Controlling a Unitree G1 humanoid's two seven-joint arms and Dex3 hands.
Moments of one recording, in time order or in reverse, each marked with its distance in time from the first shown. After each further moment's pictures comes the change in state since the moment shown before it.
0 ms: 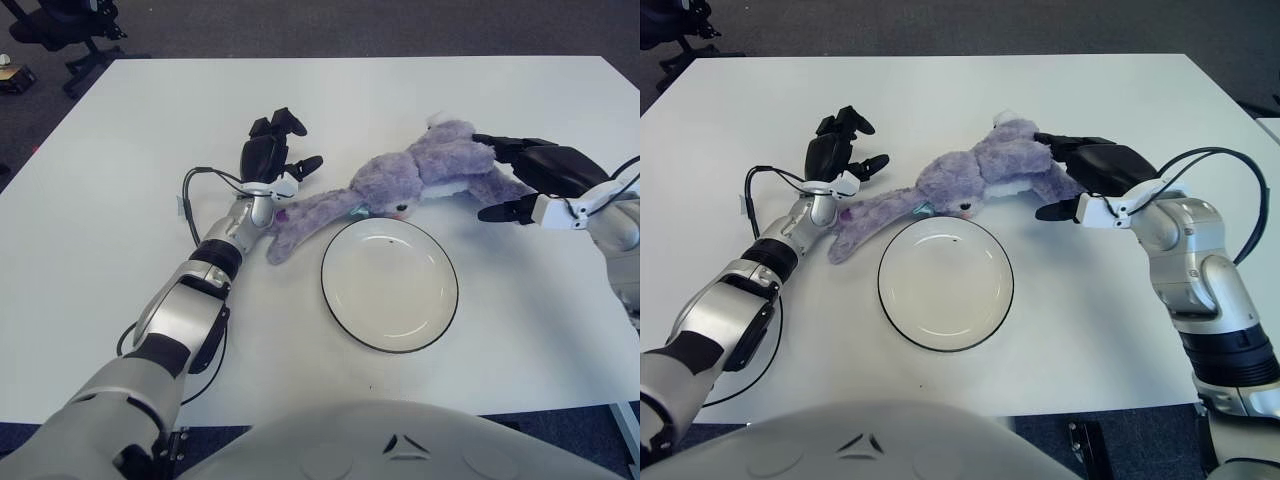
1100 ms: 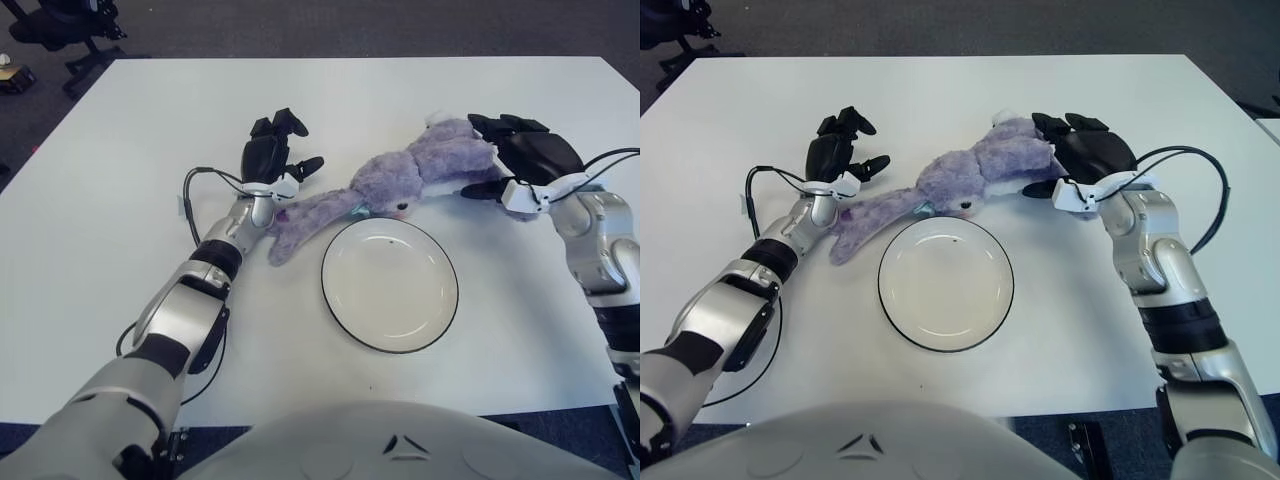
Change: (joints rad) left arm -0.001 0.002 -0.010 -0.001 0.002 -0.005 0.003; right arm -0.106 0.123 0.124 0.241 -0.175 -0.008 -0.261
